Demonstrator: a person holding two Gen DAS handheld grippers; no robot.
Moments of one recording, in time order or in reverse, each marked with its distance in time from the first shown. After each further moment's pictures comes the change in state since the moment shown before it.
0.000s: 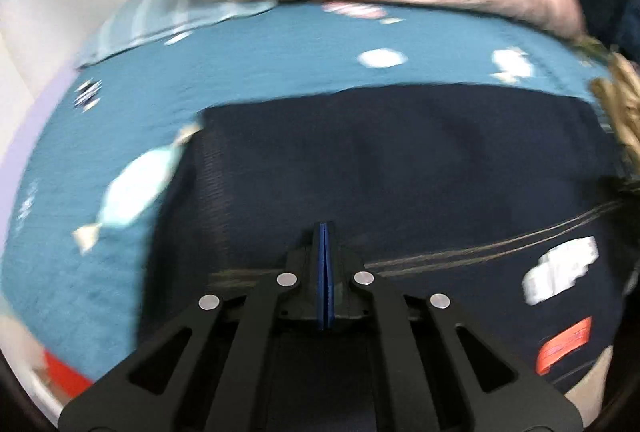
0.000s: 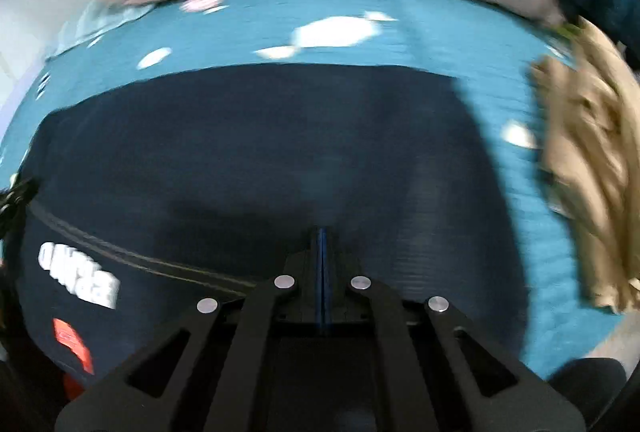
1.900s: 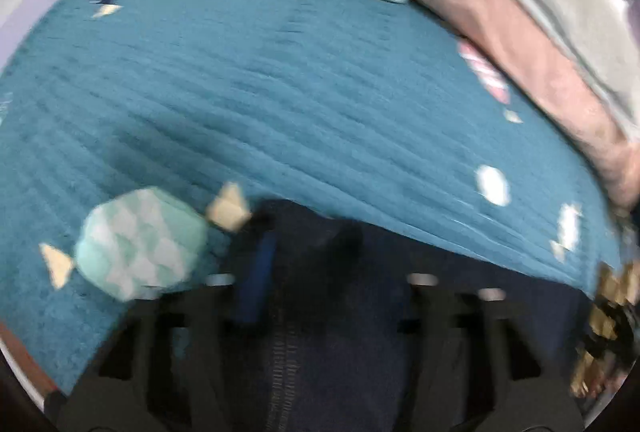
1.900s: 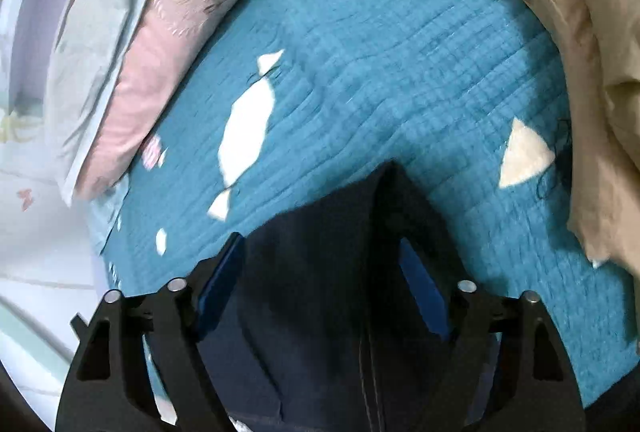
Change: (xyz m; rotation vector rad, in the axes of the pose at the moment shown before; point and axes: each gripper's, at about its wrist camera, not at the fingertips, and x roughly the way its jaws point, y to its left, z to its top) left arm 0.088 0.088 0.097 -0.491 0.186 -0.043; right arm 0.045 -0.105 0.098 0.586 0.128 0.321
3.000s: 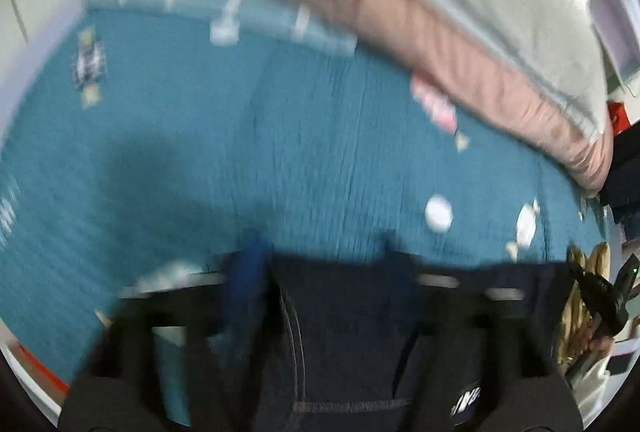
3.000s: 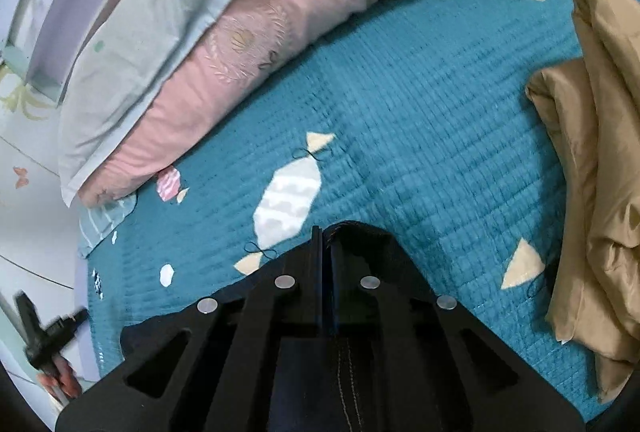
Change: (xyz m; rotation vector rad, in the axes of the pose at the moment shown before) left arm -0.054 -0.012 0.054 0.103 0.040 -0.129; right arm -0.023 0.043 0.029 -0.153 -0.137 -0.048
